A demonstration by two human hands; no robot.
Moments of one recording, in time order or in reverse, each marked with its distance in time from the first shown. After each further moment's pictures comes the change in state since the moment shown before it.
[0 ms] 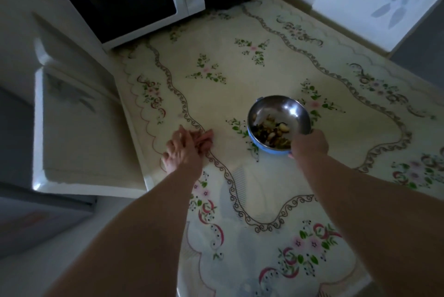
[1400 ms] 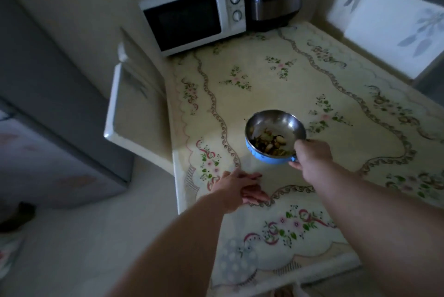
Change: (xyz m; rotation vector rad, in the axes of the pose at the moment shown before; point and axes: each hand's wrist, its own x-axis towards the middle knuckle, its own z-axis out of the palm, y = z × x) left_hand -0.174 0.042 -0.018 -0.972 -0.662 -0.027; right_hand -0.064 0.004 -0.068 0.144 -0.311 -0.033
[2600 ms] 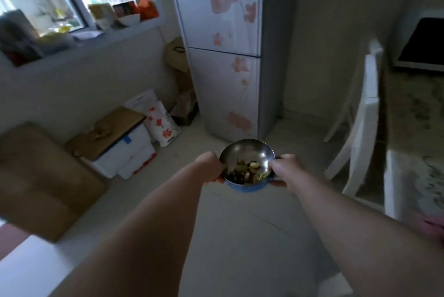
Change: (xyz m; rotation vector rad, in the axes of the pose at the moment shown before) left_hand -0.398 -0.333 -0.238 0.005 0.832 -0.479; right_hand -0.434 0.204 0.297 -0.697 -0.857 -0.311
